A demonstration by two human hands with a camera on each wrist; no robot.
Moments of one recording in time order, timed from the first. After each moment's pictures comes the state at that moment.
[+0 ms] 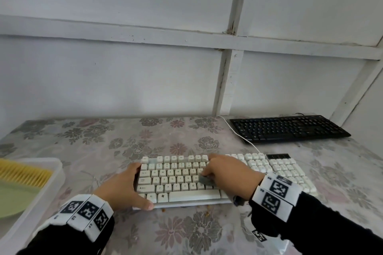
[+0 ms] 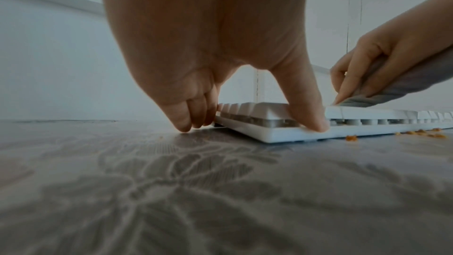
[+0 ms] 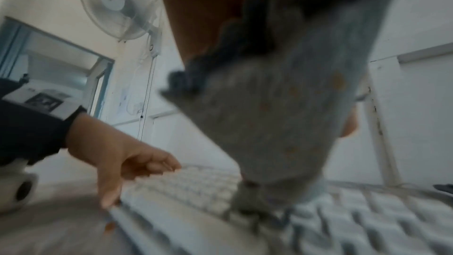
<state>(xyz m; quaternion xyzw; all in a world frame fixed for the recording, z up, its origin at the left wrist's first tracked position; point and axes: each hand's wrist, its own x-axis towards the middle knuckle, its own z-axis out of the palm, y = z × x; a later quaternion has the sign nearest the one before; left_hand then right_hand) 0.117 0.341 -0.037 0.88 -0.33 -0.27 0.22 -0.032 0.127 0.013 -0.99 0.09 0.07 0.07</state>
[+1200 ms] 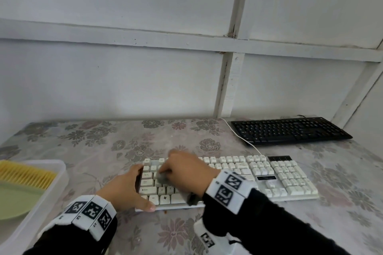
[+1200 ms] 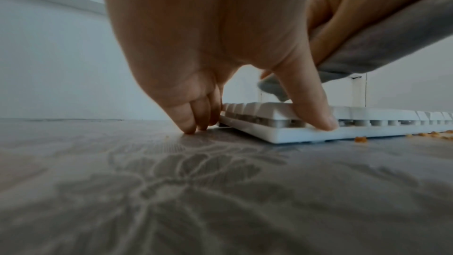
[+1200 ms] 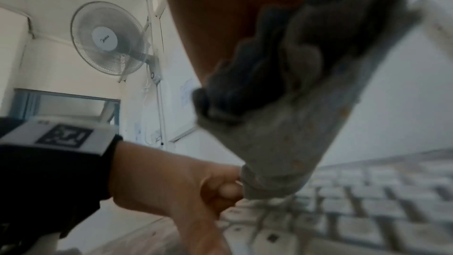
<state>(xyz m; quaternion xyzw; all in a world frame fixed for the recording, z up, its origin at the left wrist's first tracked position) 0.116 0.342 -0.030 0.88 -0.32 -0.27 0.21 0.018 0.196 0.023 -0.98 0.04 0.03 0.18</state>
